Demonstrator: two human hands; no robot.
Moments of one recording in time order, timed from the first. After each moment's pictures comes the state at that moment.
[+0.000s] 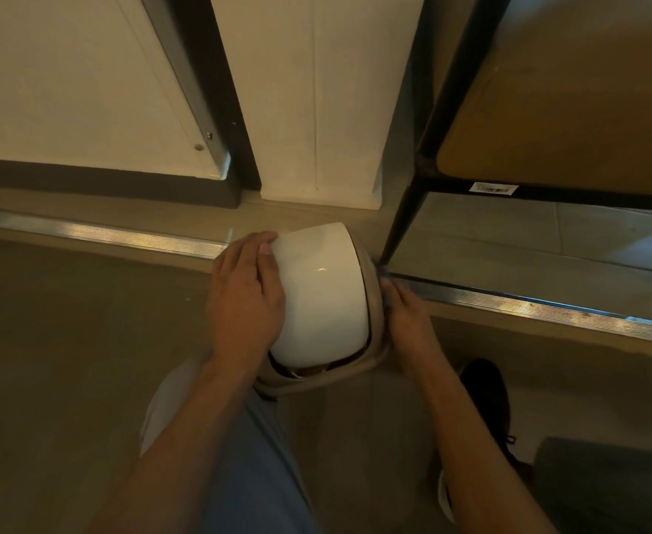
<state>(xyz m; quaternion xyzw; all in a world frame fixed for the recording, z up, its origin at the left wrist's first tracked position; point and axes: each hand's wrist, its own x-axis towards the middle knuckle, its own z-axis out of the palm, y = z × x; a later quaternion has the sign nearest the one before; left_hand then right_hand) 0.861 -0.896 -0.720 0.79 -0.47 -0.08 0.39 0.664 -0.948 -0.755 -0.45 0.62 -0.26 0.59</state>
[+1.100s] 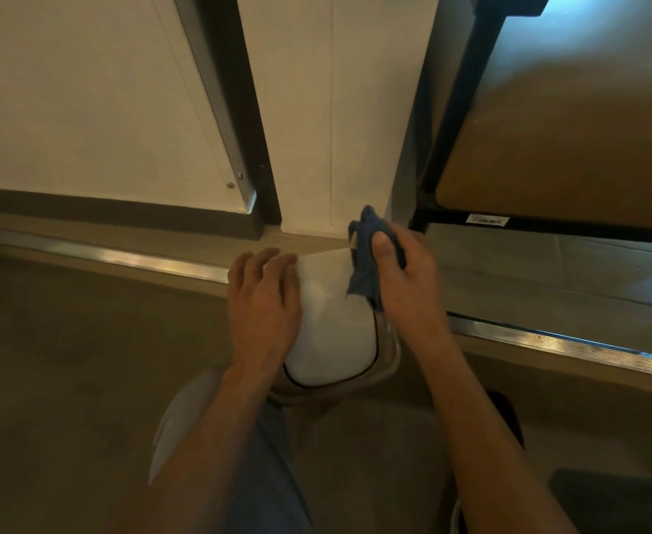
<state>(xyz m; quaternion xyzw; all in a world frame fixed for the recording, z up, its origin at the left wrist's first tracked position) 0.860 -0.890 -0.709 0.78 -0.52 -0.01 0.34 0.692 -0.967 -0.663 -0.64 0.48 -0.40 0.44</state>
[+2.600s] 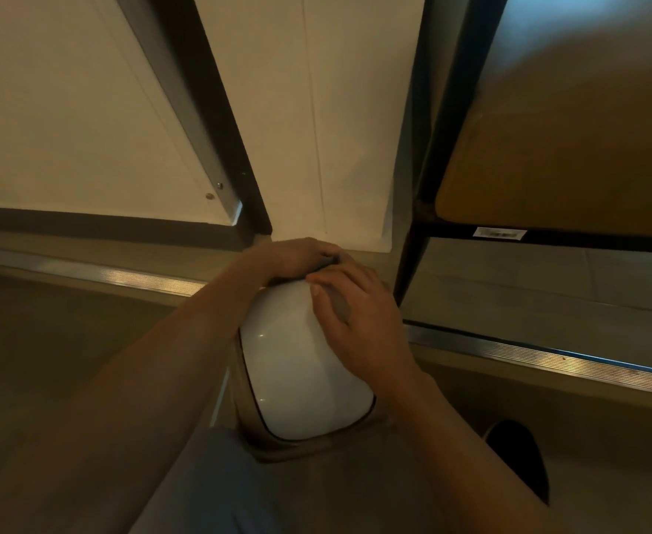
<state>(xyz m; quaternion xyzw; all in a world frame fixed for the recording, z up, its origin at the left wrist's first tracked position) 0.885 -1.045 -0.692 0.64 -0.64 -0.43 0.02 0.713 -0.989 -0.728 -0.80 0.40 -0.34 0.29</state>
